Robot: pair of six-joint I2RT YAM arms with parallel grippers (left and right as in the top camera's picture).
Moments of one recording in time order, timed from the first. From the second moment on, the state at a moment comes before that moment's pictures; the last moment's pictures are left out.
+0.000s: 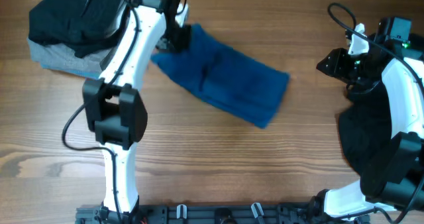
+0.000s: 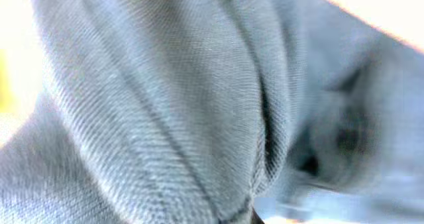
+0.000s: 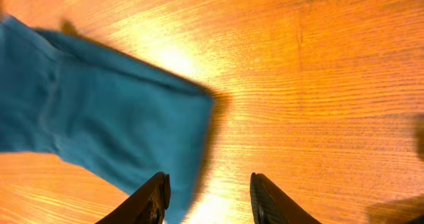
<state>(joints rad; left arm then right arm) -0.28 2.25 2.15 -1.26 0.09 -0.13 -0.29 1.71 1.37 -0.94 -0.47 -0.01</state>
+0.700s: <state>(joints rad) -0.64 2.11 2.12 -1.25 0.15 -0.11 -0.28 1.71 1.37 -0.99 -0.47 -0.01</state>
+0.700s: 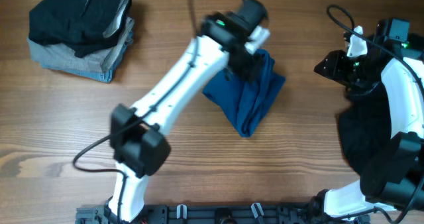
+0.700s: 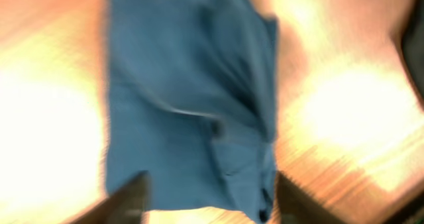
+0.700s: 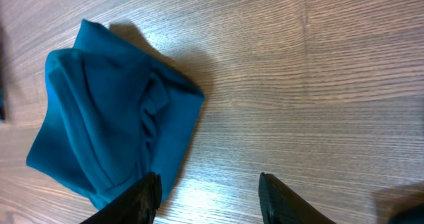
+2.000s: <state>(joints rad) -0.44 2.19 1.67 -0.92 0.54 -0.04 -0.05 1.71 1.16 -1.14 -0.04 0.42</state>
